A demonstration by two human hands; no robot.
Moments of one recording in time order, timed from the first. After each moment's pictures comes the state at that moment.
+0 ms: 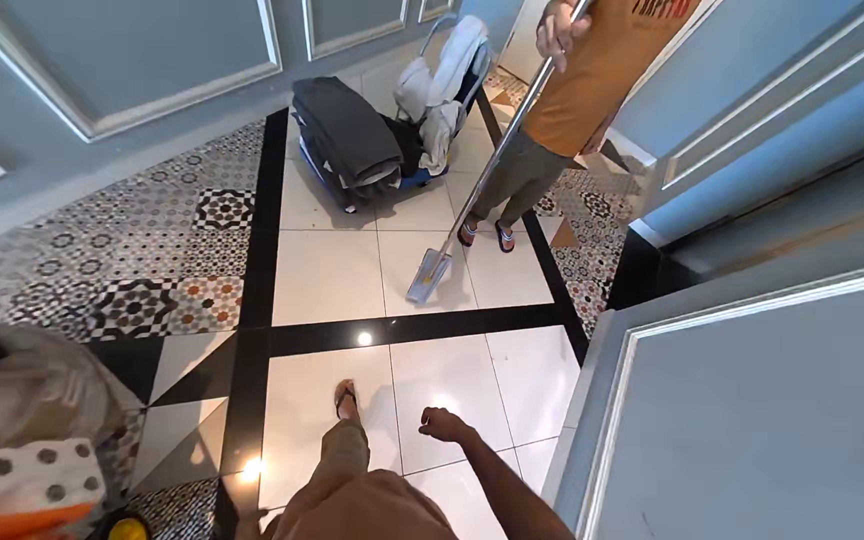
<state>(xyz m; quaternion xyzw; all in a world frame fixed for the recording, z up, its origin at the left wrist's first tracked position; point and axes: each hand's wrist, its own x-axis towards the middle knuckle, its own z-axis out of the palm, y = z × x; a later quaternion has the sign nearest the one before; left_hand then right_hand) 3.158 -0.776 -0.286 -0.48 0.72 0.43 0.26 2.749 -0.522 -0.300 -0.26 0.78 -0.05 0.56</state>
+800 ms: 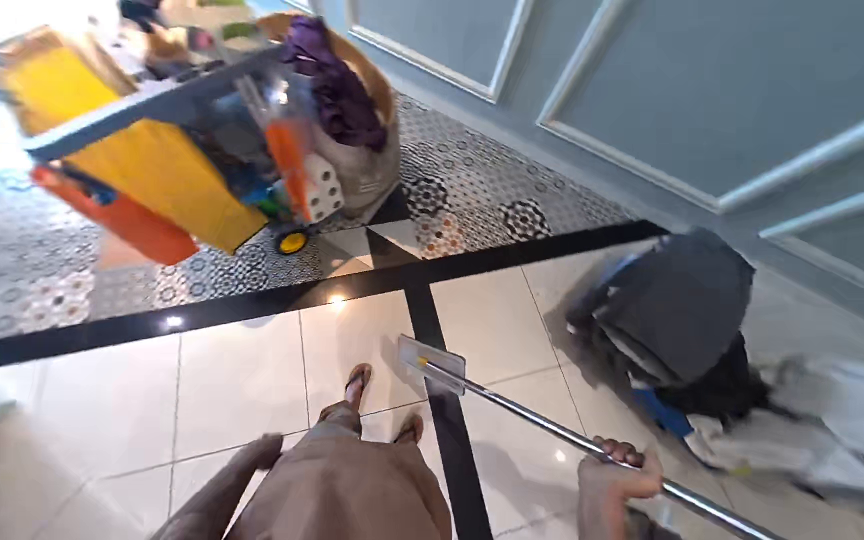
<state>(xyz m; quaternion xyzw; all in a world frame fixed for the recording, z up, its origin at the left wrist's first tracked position) 2.928 -0.541 -0.242 -0.70 0.39 0.57 0.20 2.382 -0.814 -0.116 -0.11 0.57 -0.73 0.35</state>
